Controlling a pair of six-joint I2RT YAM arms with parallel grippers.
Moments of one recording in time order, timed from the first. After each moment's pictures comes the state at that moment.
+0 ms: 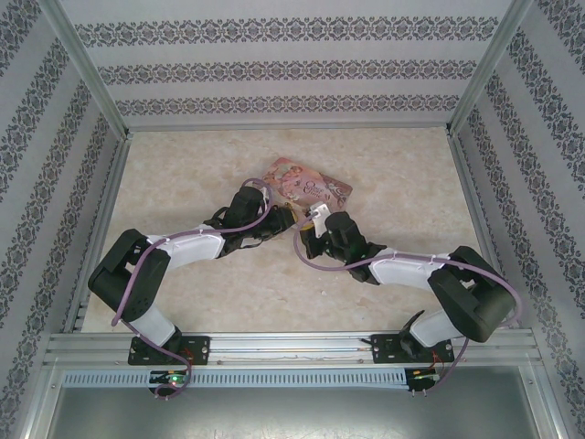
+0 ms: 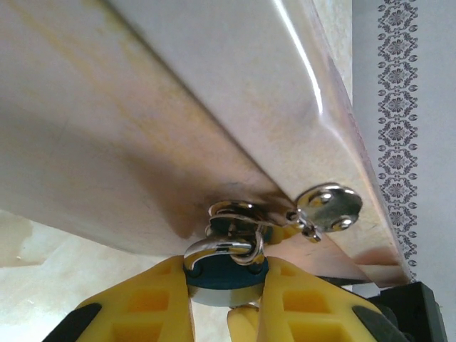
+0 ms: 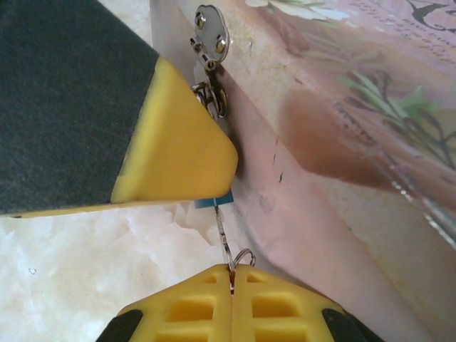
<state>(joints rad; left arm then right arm) -0.58 1.62 0.83 0.21 0.34 -1.01 0.70 1.46 0.55 0.39 -0.08 0.22</state>
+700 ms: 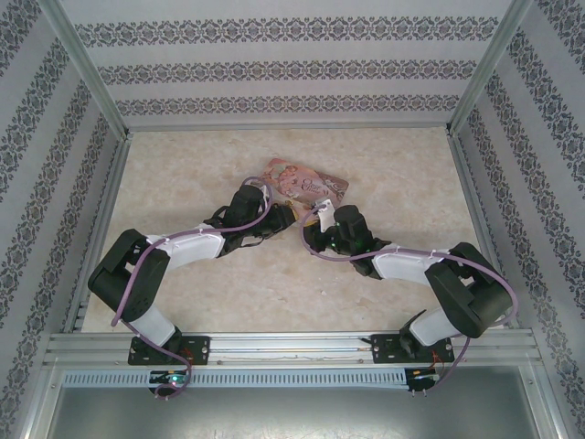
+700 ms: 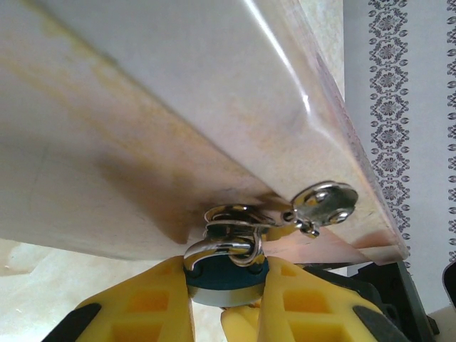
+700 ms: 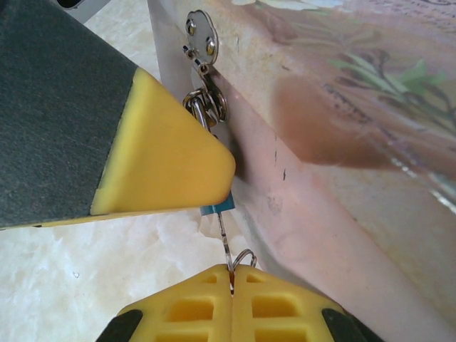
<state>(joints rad) -0.58 1.62 0.84 0.21 0.34 -1.01 0.62 1.48 0.55 0.44 -0.27 0.27</state>
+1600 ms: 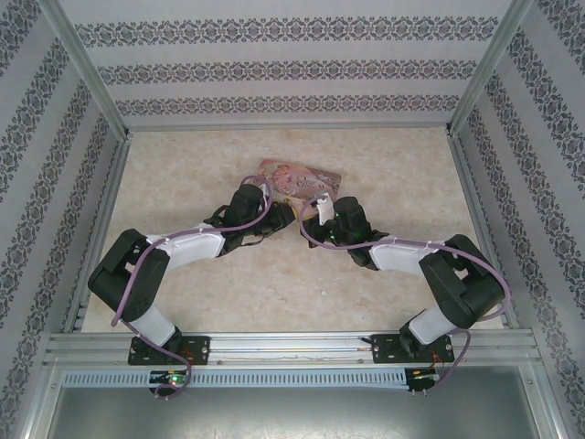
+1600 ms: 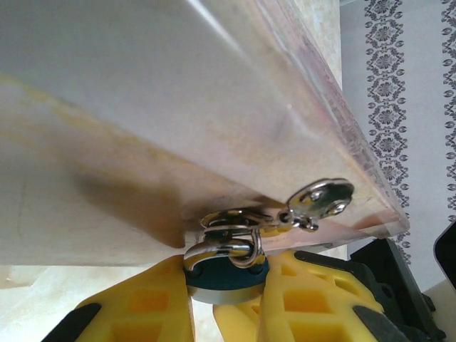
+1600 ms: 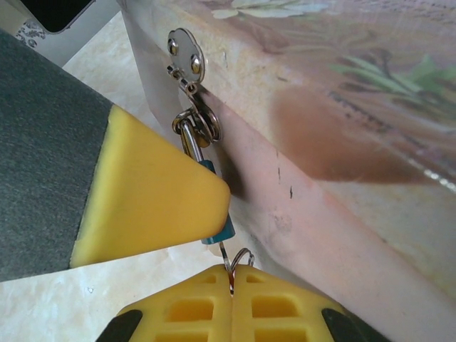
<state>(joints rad) -0.58 1.62 0.84 0.22 0.32 -1.01 0.56 1.55 0.62 0.43 -0.36 0.30</state>
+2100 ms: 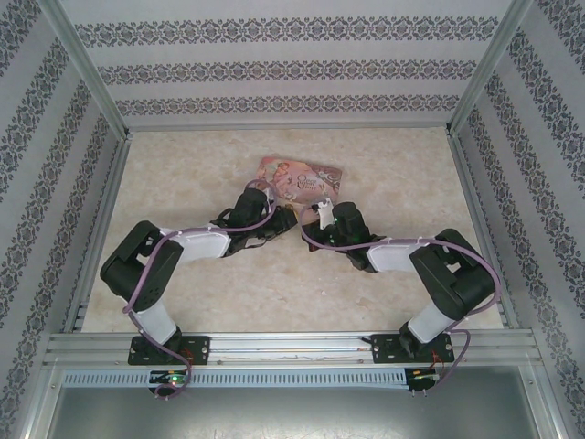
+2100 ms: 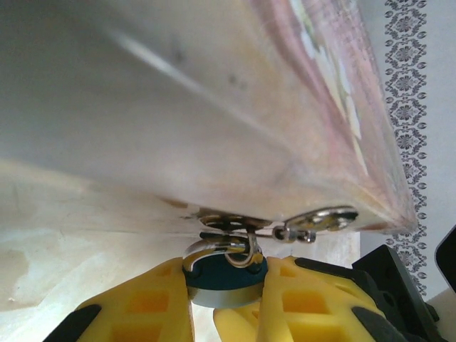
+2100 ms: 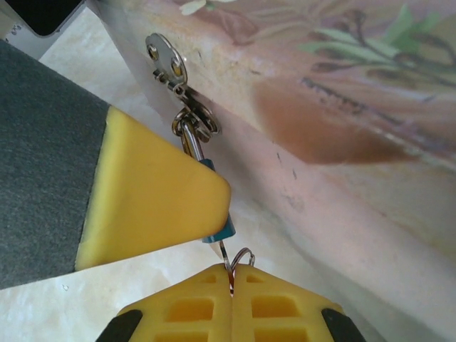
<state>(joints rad) -0.58 1.72 0.83 0.30 0.33 -1.03 0.57 1.61 0.58 0.50 -0.33 0.35</state>
